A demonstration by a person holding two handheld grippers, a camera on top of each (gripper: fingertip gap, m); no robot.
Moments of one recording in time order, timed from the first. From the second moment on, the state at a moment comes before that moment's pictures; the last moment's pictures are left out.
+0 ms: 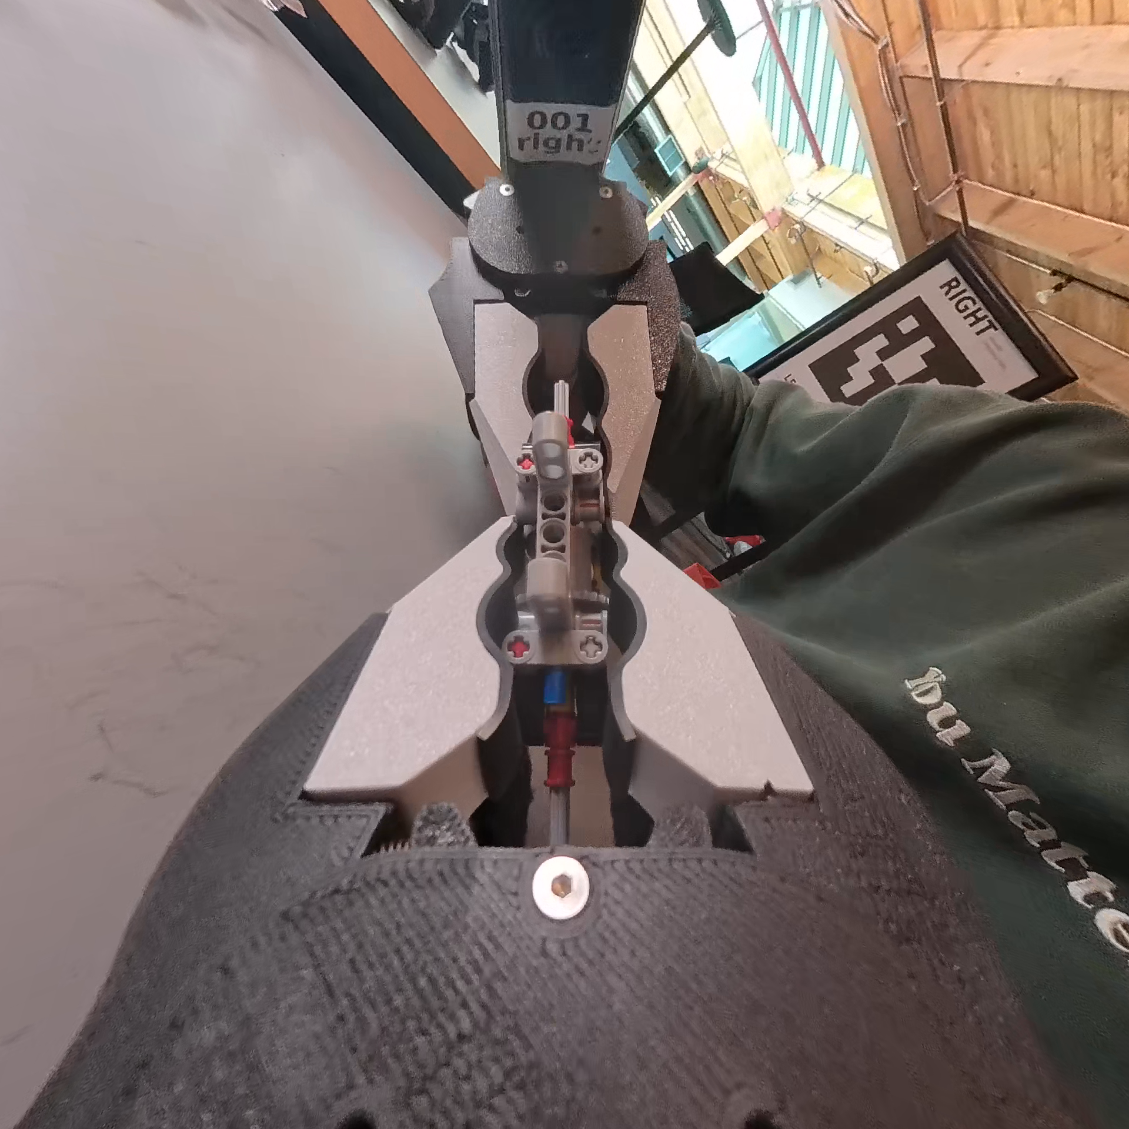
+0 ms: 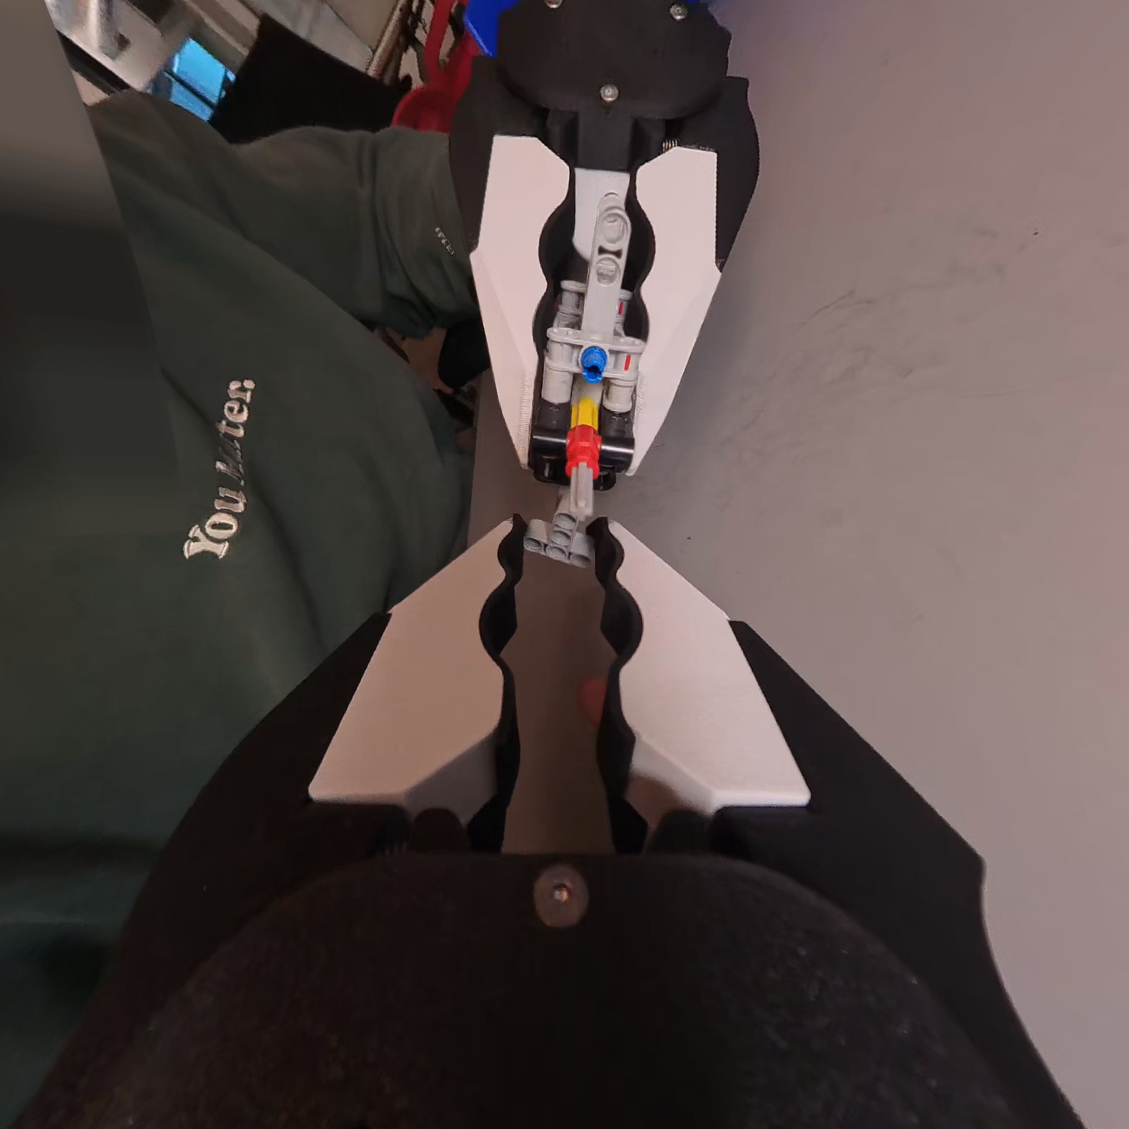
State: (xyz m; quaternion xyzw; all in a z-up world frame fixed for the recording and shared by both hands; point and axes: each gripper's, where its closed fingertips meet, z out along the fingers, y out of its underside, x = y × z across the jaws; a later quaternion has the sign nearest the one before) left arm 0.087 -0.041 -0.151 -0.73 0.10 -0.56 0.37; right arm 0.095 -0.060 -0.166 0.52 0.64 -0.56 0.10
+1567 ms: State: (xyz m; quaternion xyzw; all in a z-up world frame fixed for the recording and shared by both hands) left arm 0.032 -0.014 -0.149 -0.75 0.09 -0.46 0.47; right arm 0.089 -0.027 -0.218 0.54 0.79 -0.23 -0.14
